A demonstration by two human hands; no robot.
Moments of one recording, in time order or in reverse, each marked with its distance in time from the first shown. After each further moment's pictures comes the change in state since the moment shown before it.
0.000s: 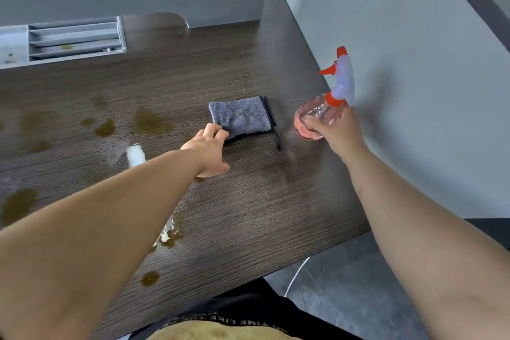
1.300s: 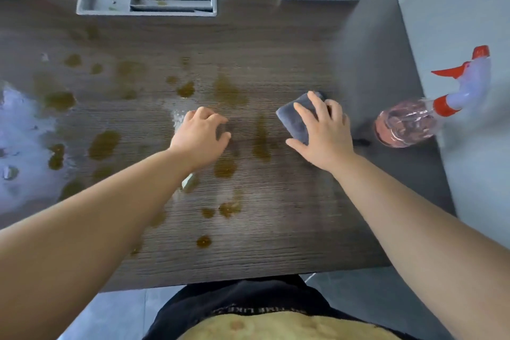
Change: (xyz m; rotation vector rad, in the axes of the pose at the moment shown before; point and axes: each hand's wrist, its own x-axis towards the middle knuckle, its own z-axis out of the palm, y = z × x) left_hand -0.077 -0.097 0.010 -0.256 0.272 -0.315; right_hand -0.048 -0.057 0.136 -0.934 -0.361 -0.637
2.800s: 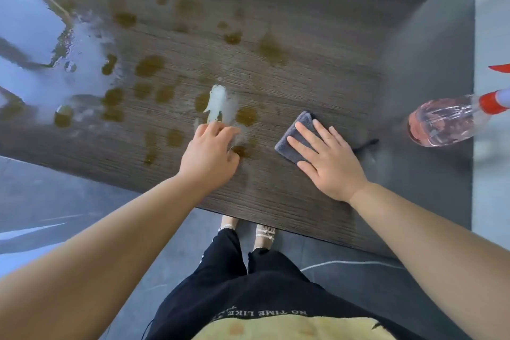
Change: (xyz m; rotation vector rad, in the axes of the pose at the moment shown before) left_hand -0.133 0.014 0.069 -0.134 0.164 -0.207; right_hand -0.072 0.009 0.056 -0.094 0.045 -0.650
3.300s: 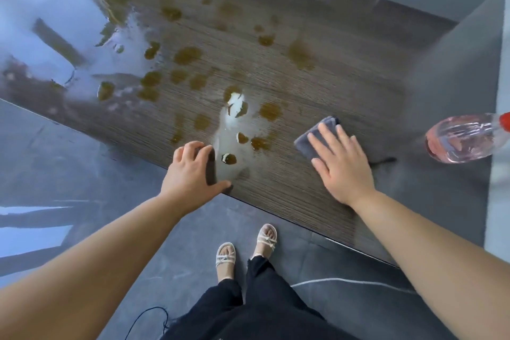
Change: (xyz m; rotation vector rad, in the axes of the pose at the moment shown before) left_hand -0.073 -0.052 0.021 0.069 -0.015 -0.239; right_hand -0.003 -0.017 0.001 -0.007 0.029 0.120
